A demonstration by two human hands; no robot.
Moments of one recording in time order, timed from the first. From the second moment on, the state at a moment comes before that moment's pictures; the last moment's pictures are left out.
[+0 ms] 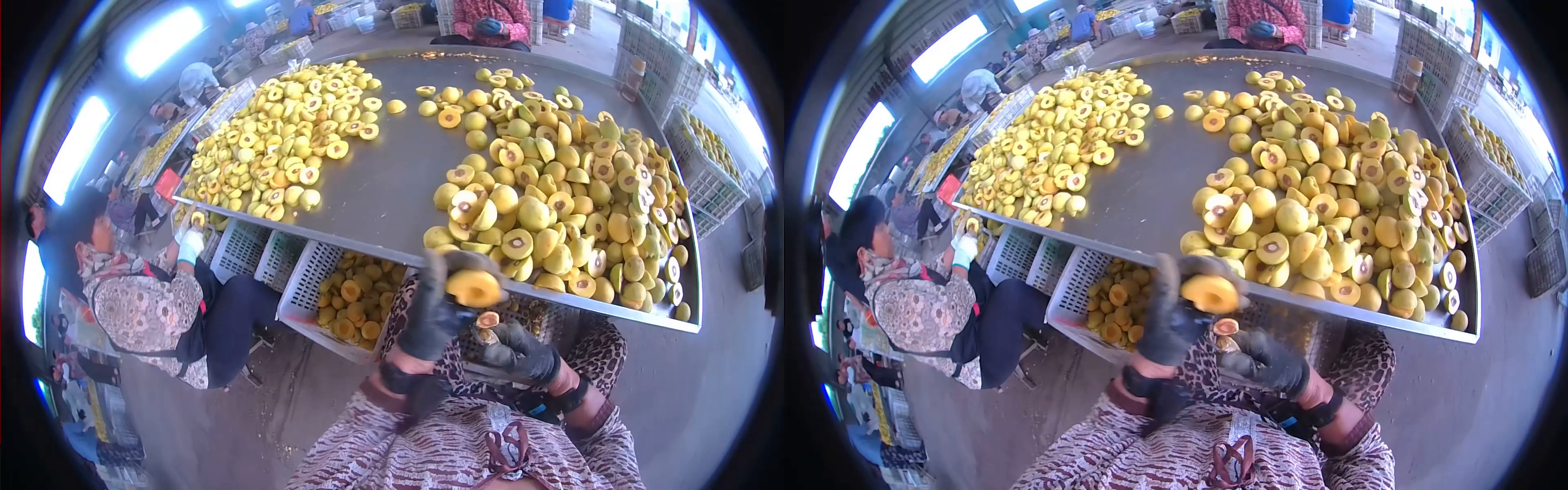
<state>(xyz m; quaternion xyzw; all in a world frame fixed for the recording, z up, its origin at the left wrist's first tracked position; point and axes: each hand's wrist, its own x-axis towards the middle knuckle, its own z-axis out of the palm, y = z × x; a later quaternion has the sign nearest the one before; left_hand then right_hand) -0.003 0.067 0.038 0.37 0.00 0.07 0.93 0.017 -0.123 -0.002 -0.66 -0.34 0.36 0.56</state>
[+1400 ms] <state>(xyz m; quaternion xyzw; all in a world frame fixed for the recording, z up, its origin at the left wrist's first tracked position) 0.010 0.042 0.005 0.54 0.00 0.22 0.81 0.024 -0.073 -0.024 -0.69 -0.25 0.04 0.68</state>
